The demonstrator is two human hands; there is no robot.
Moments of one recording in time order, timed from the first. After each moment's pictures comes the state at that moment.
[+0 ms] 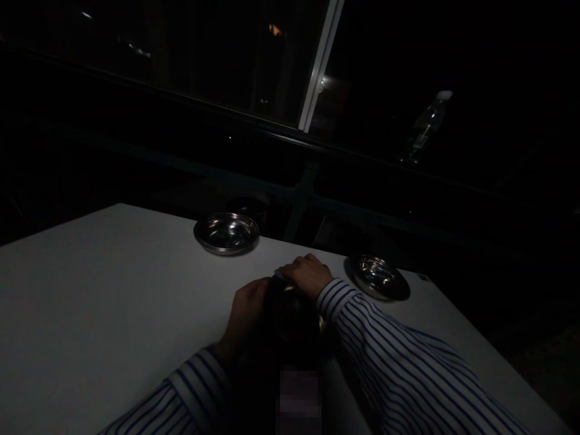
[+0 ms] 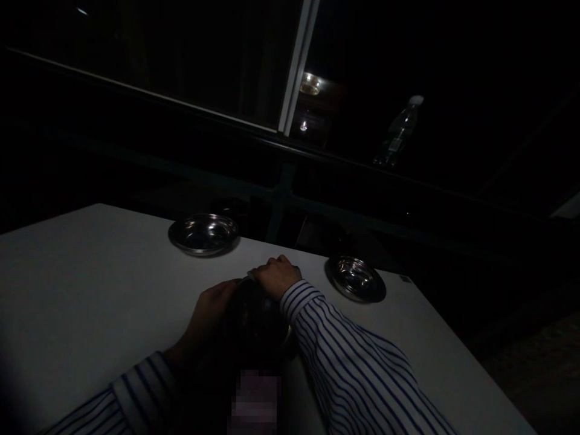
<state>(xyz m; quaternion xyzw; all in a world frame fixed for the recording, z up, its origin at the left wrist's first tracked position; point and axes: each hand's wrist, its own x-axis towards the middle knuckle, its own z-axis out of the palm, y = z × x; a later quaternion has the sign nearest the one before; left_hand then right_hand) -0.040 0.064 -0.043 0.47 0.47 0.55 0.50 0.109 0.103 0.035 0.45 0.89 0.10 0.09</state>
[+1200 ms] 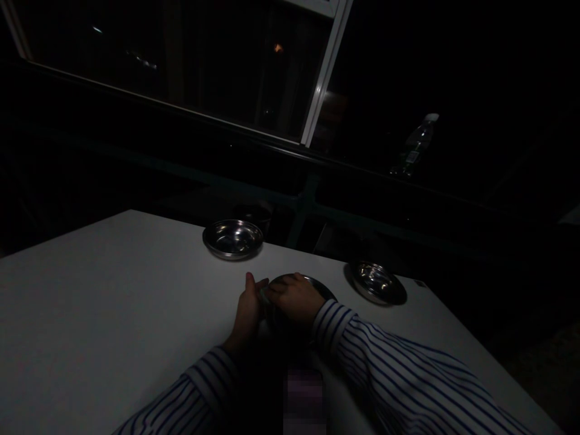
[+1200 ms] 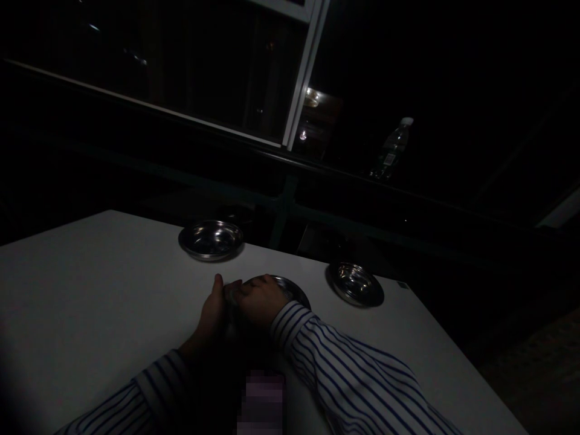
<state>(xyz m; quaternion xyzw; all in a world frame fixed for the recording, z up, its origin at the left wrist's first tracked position) -0.046 0.068 -0.037 0.32 0.52 0.55 0.57 0.069 0.062 0.030 0.36 0.92 0.13 0.08</state>
